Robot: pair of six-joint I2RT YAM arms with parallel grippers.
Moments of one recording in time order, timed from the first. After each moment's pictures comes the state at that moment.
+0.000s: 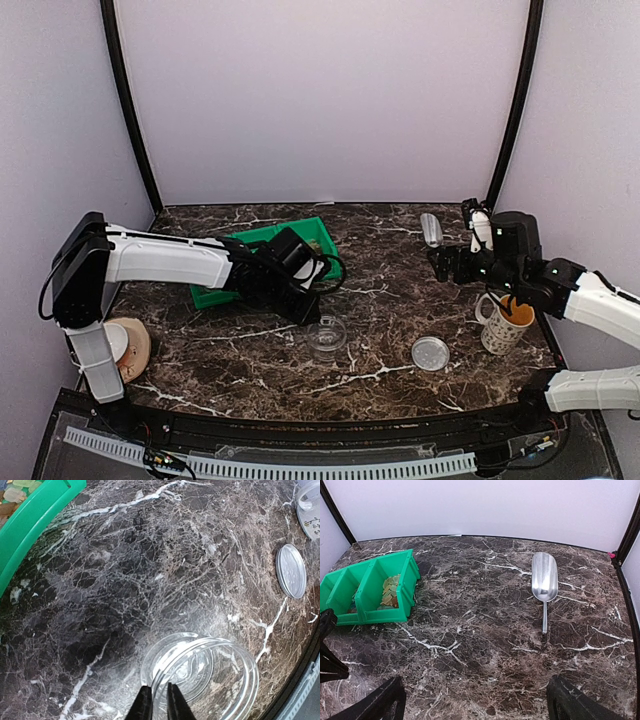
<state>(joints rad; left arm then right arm) -0.93 1.84 1.26 -0.46 0.13 -0.36 0.61 0.94 0.69 -0.24 0.23 0.26</state>
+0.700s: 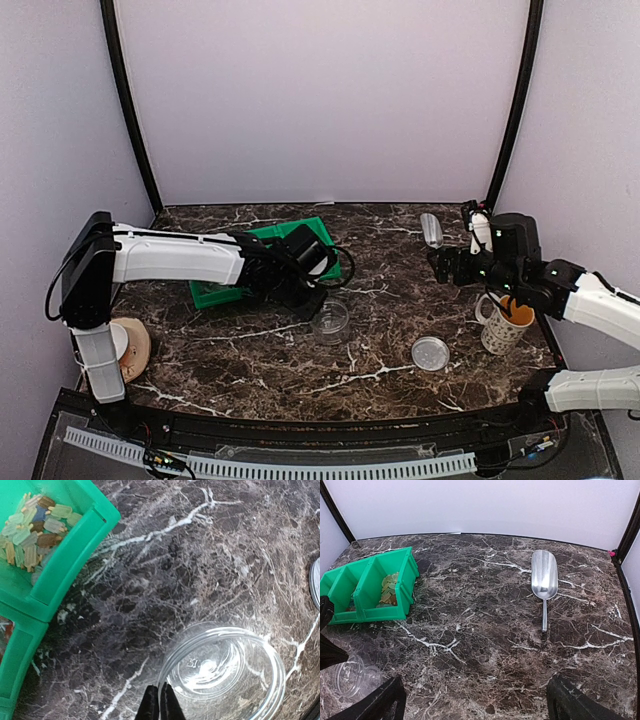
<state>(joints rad) -0.97 1.88 1.38 -0.55 -0.12 -0.30 0.61 0.94 0.68 -0.24 0.23 0.26</state>
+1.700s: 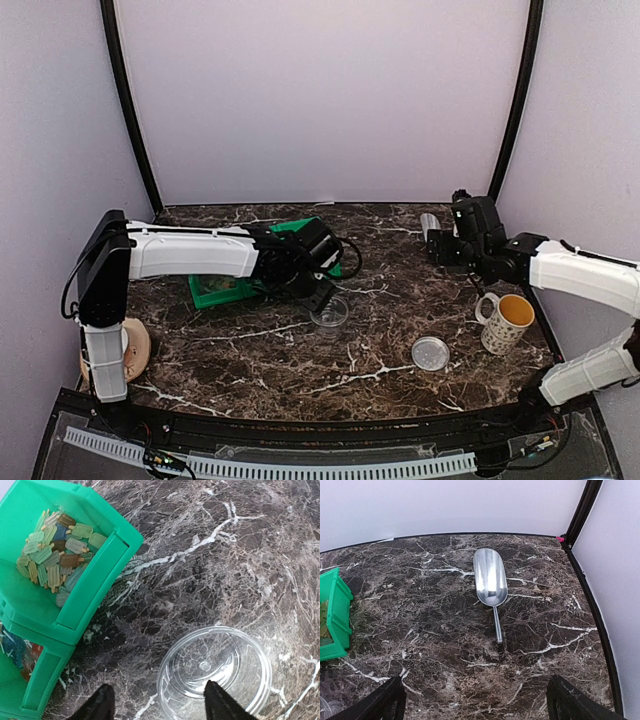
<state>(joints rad) -0.97 1.98 1.52 -0.63 -0.25 -0.26 0.61 1.24 0.85 -0.26 0.54 0.35</state>
